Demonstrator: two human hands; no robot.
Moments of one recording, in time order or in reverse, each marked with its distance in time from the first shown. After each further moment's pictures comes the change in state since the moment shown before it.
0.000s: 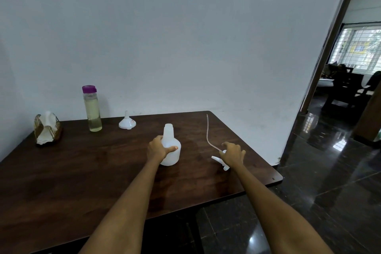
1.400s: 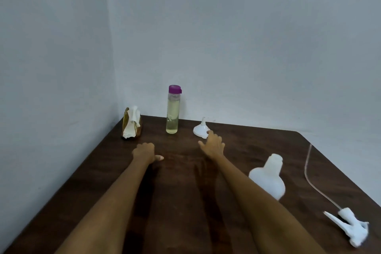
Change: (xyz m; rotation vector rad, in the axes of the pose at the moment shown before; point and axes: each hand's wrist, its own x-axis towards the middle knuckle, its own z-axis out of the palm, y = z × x) left_hand 0.078 -0.196 -0.197 0.605 -0.121 -0.390; right_hand 0.029 -0.328 0.164 0.130 -0.257 -0.381
